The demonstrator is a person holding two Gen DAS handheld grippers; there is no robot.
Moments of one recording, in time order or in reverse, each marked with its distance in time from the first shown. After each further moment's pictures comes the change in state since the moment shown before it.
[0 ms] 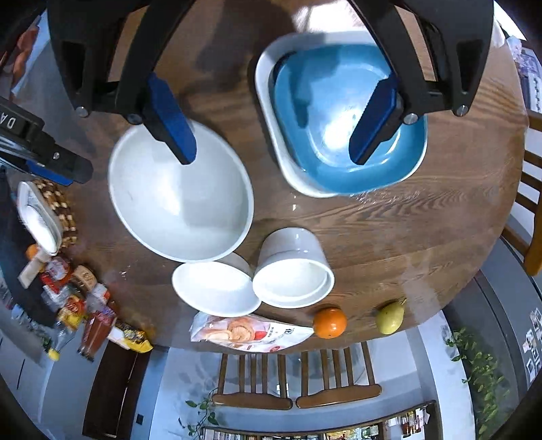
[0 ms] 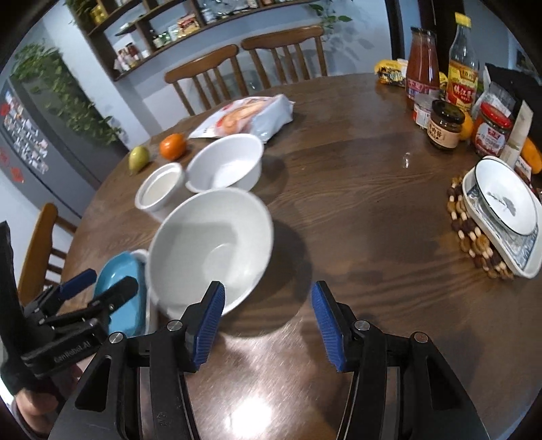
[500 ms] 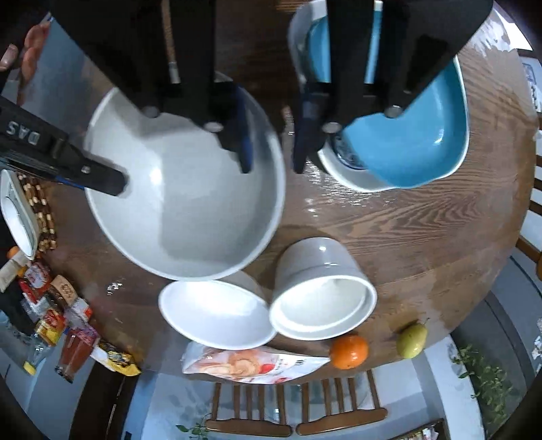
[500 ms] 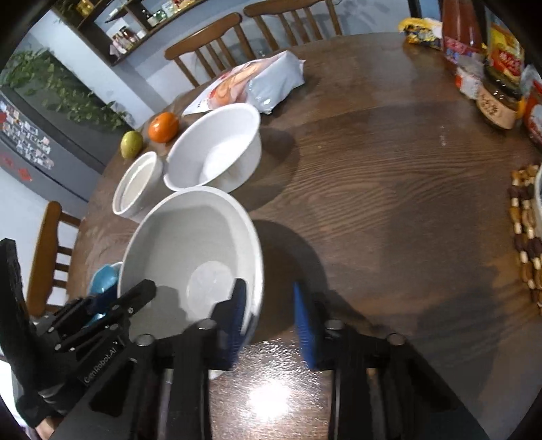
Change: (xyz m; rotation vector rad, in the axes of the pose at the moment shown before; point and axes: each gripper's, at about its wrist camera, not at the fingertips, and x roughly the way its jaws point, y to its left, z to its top) left arm 0.042 -0.018 0.010 -0.008 0.101 -0.012; right arm 0.067 -0.011 0.028 0.010 0.136 0.129
